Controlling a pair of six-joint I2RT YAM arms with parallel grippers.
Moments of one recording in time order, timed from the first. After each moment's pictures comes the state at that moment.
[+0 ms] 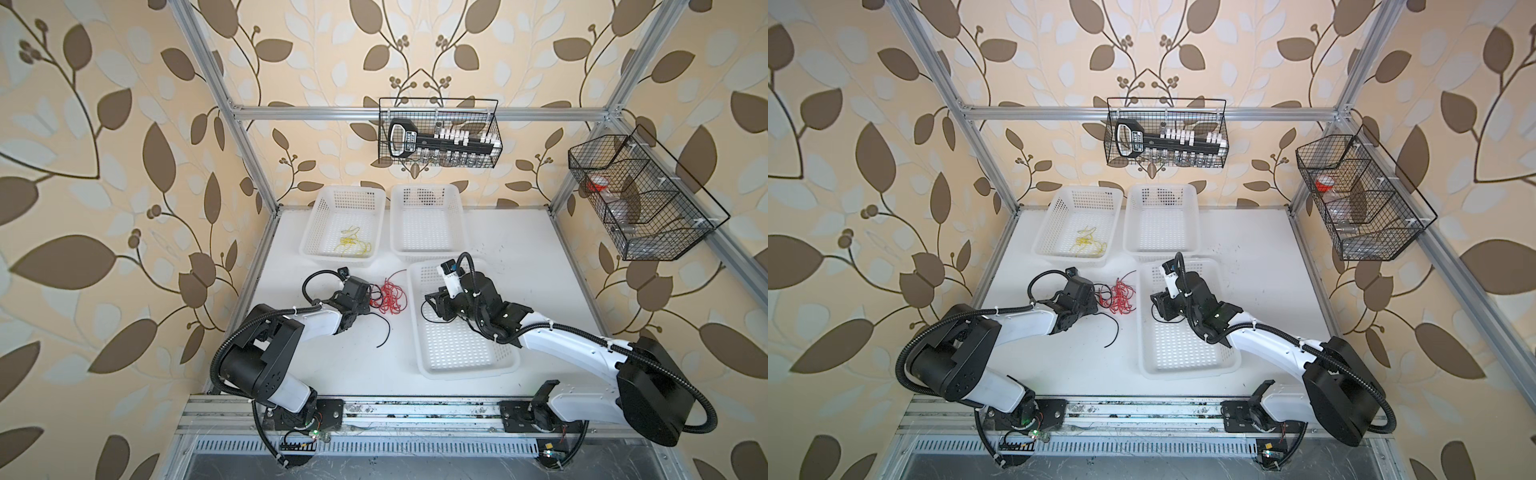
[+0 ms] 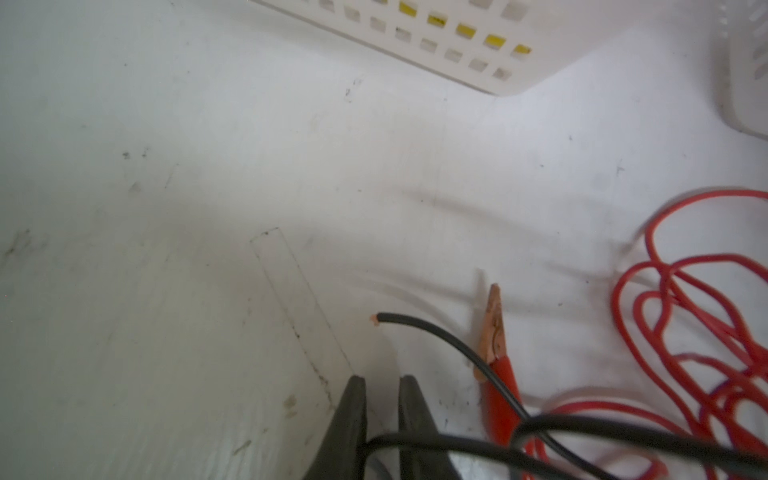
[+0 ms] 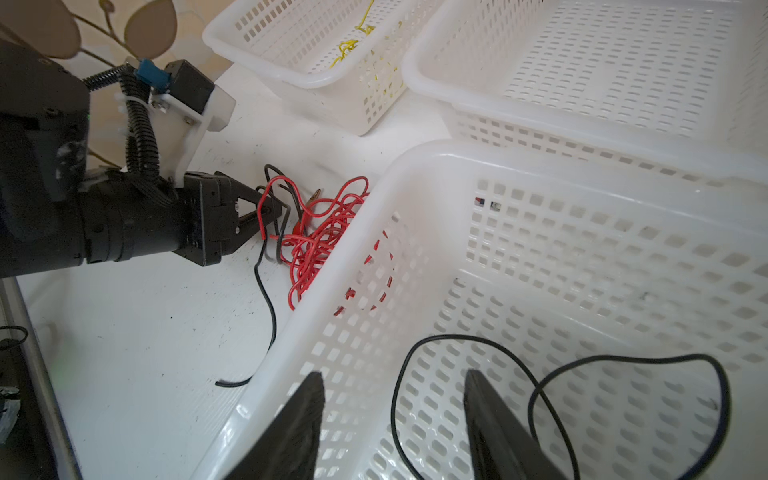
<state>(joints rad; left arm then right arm) -0.43 1.52 0.57 0.02 -0.30 -0.64 0.70 1.30 0.68 0.03 0.00 0.25</state>
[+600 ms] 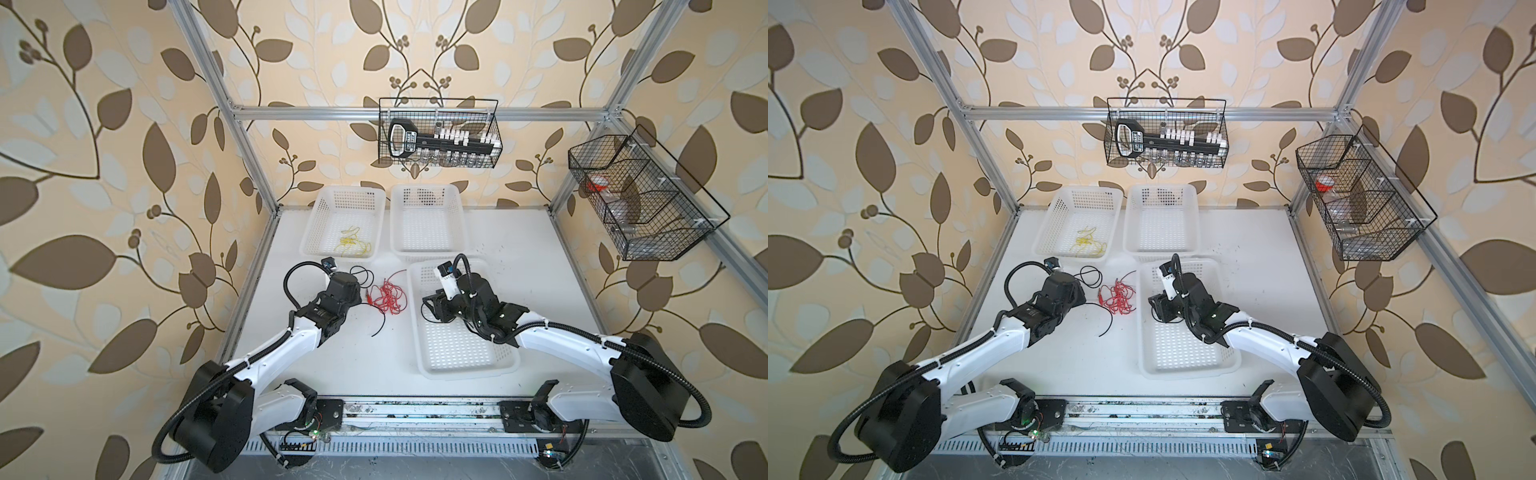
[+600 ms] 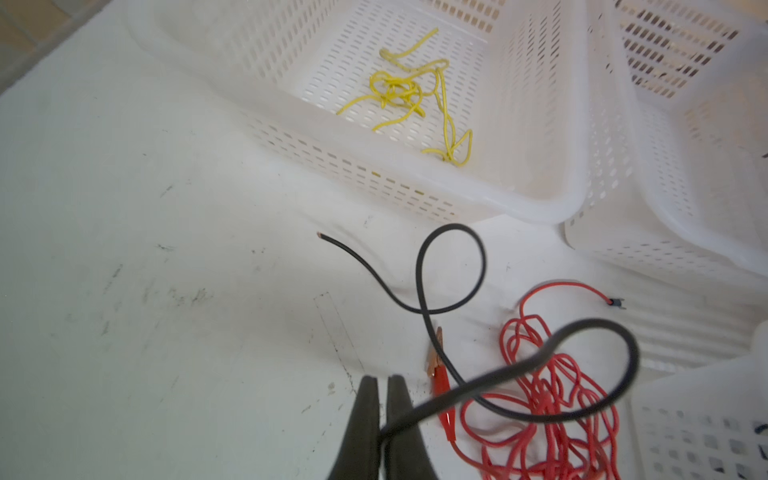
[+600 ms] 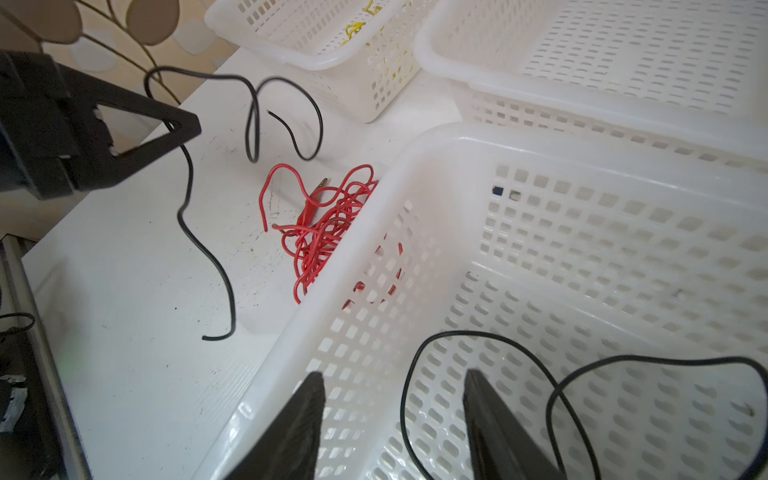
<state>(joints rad) -0.43 1.09 0.58 -0.17 -0.40 -0.64 0.72 1.33 0.69 0.04 -0.02 0.26</state>
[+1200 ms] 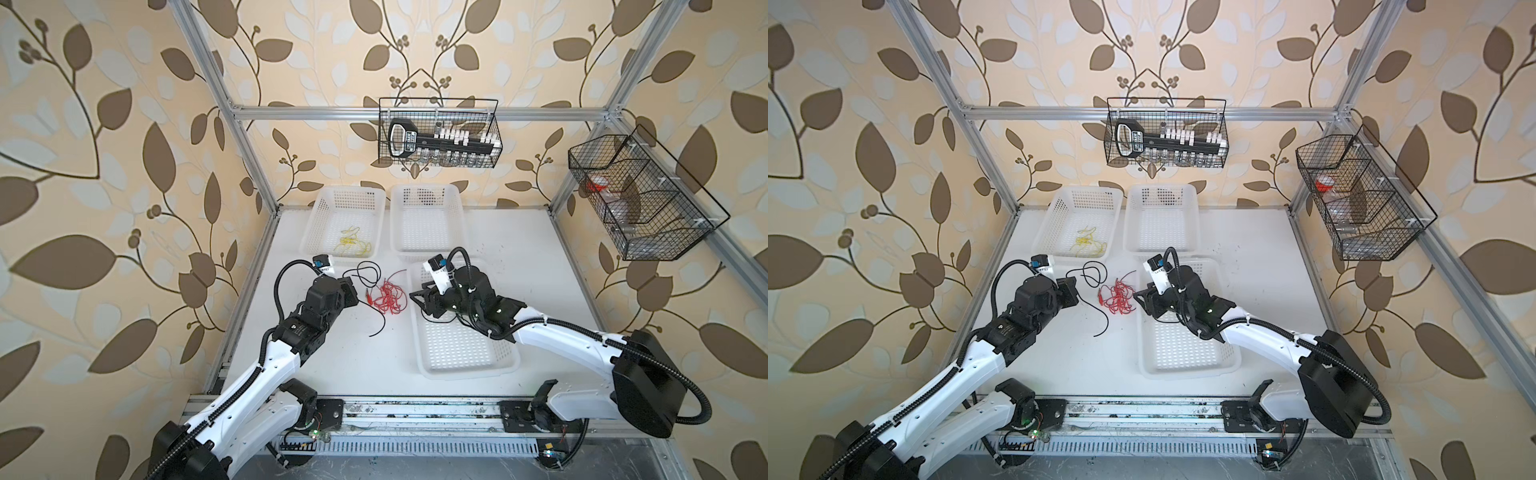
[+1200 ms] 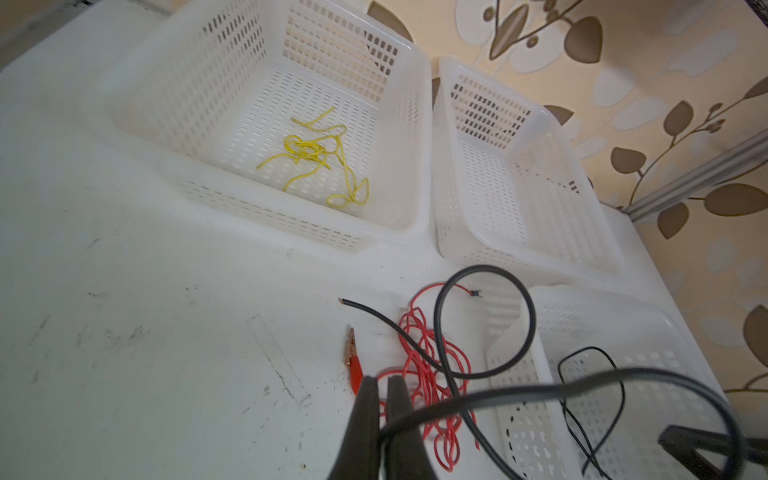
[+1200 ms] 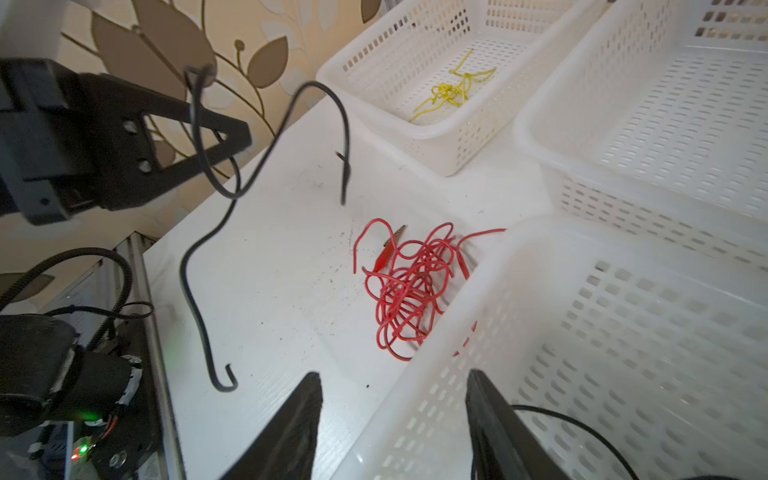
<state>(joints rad) -0.43 0.85 0.57 -0.18 -0.18 -0.59 0.75 1.34 0.79 0.10 -0.18 0.23</state>
